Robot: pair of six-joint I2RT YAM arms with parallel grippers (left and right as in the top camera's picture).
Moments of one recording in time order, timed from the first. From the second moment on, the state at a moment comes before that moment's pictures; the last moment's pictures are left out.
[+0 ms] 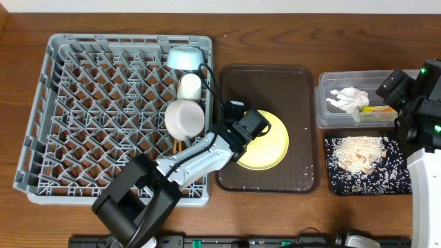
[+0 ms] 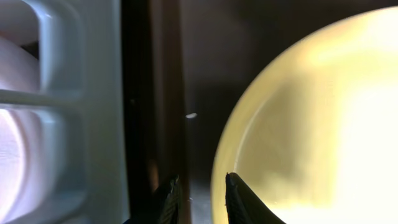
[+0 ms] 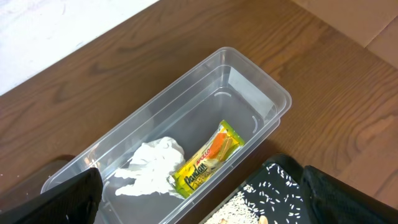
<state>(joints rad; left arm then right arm) -0.79 1.80 1.05 -0.50 -0.41 -0.62 -0.22 1.25 1.16 -0.63 0.28 0.37</state>
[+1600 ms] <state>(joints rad) -0.79 1.86 1.06 -0.39 -0.11 -0.65 -0.22 1.25 1.16 -0.63 0.28 0.37</state>
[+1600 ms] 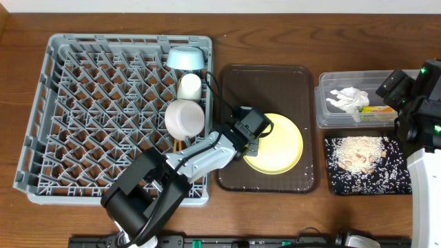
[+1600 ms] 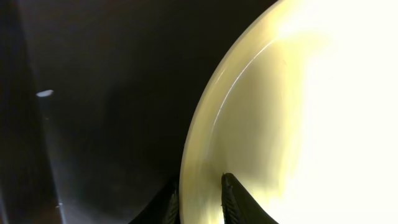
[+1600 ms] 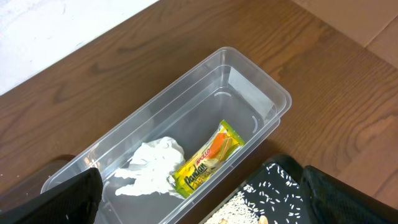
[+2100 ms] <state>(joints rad) -0.79 1.85 1.06 -0.36 -0.09 -0.64 -0.22 1.25 1.16 -0.63 0.28 0.37</state>
